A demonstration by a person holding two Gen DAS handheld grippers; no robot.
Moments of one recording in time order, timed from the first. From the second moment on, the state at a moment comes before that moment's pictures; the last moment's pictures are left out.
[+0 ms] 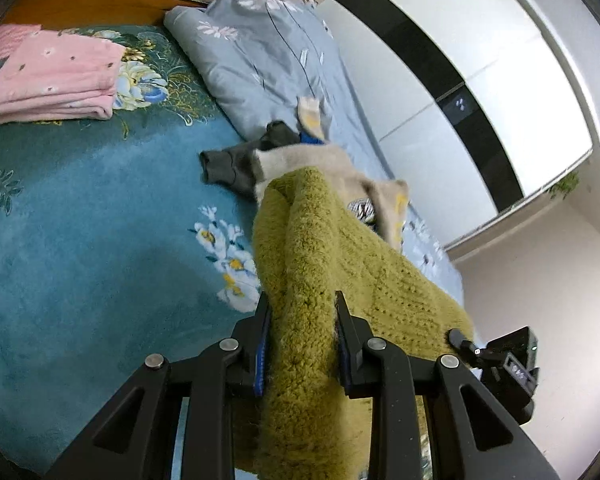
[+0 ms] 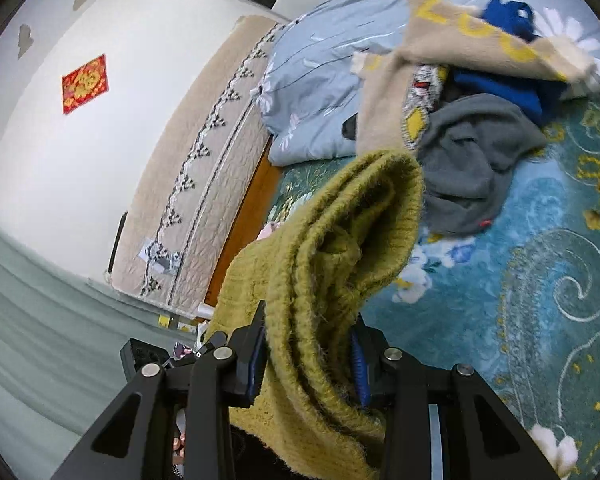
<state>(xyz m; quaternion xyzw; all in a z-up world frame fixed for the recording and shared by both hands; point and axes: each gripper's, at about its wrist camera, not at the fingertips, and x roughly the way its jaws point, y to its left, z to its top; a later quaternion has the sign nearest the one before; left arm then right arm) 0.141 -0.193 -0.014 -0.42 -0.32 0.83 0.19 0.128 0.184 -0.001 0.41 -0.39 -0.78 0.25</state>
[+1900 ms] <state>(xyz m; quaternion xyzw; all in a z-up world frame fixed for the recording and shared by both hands) -0.087 -0.643 -0.089 -0.36 -0.40 0.84 -0.09 -0.283 -0.380 -0.080 0.54 -0.13 -0.72 0.41</state>
